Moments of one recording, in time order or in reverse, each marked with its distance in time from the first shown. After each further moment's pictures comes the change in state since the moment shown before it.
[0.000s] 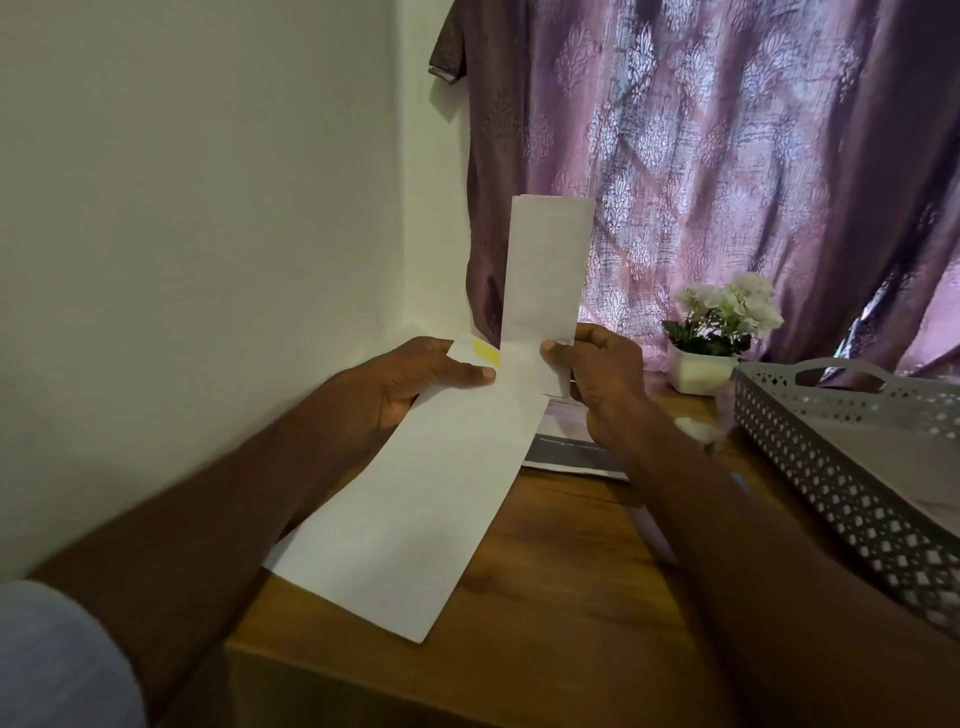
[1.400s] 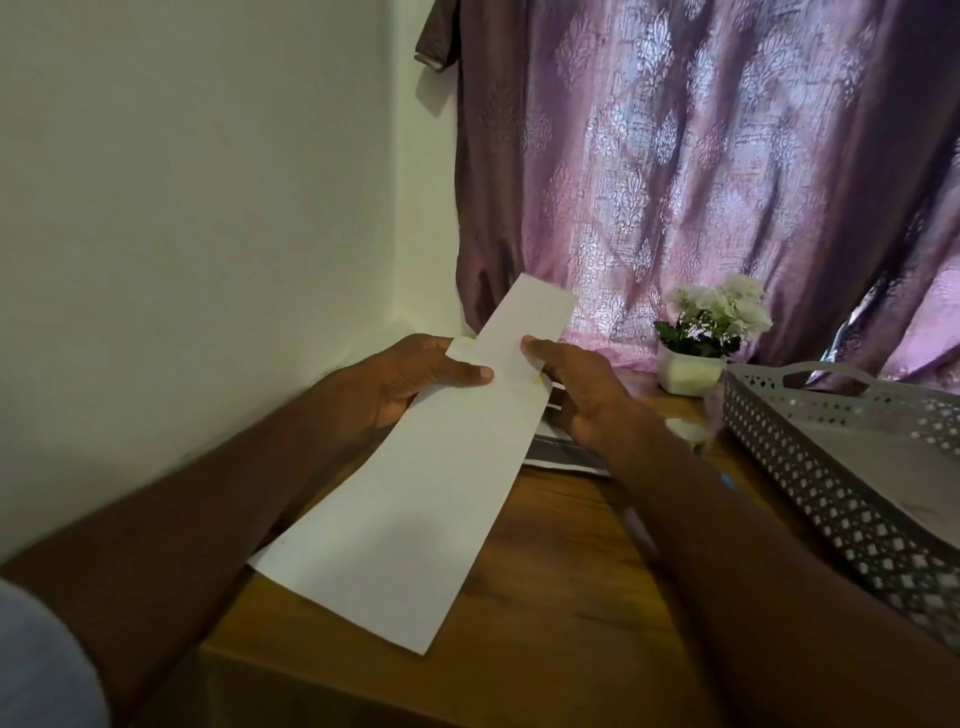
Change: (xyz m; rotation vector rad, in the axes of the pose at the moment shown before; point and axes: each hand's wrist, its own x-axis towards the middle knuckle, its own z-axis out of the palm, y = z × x) left_hand -0.014 0.008 0.017 -0.074 0.019 -0.070; right_hand 0.003 0.010 0.002 0.011 -0.124 0.294
